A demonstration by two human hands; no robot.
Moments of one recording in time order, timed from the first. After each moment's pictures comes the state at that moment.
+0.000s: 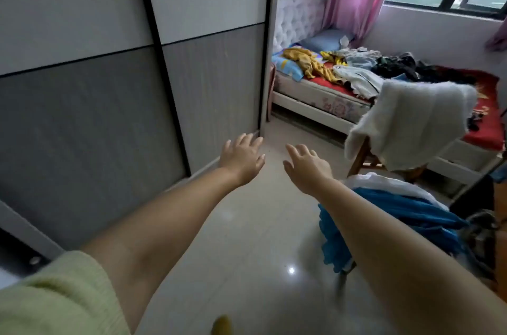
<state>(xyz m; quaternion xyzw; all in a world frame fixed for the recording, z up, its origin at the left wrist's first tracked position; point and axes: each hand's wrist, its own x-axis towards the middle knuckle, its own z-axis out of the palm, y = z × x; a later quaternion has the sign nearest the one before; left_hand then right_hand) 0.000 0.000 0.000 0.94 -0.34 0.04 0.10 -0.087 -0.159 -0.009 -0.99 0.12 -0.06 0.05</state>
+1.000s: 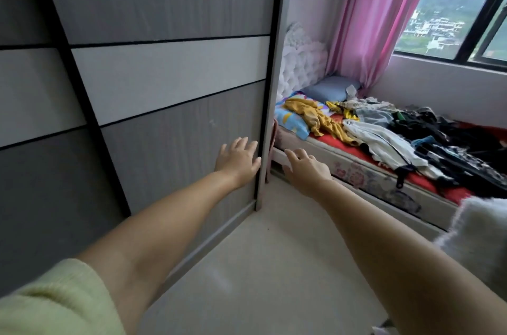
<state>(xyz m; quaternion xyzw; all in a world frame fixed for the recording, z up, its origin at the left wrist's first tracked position) 0.464 -0.208 0.040 0.94 -0.32 0.08 0.08 0.378 -0.373 0.037 -0.99 0.12 -0.06 -0.01</state>
